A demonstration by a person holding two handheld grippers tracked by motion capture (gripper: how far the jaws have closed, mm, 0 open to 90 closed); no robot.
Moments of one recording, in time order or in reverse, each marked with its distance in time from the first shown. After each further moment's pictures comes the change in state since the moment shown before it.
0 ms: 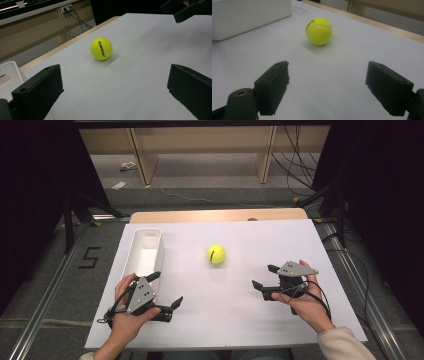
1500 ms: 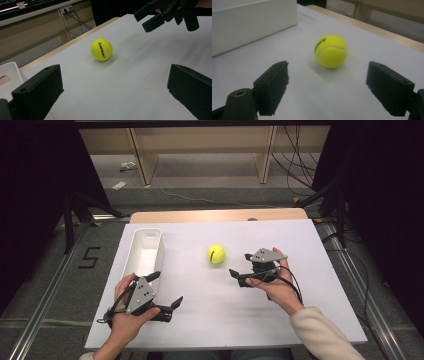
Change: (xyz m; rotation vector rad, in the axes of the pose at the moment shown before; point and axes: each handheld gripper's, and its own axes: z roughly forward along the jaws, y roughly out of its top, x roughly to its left) left arm 0.000 0.001 -0.001 -0.006 0.000 -0.001; right arm 0.014 0.034 0.065 -0.007 0.036 -0.020
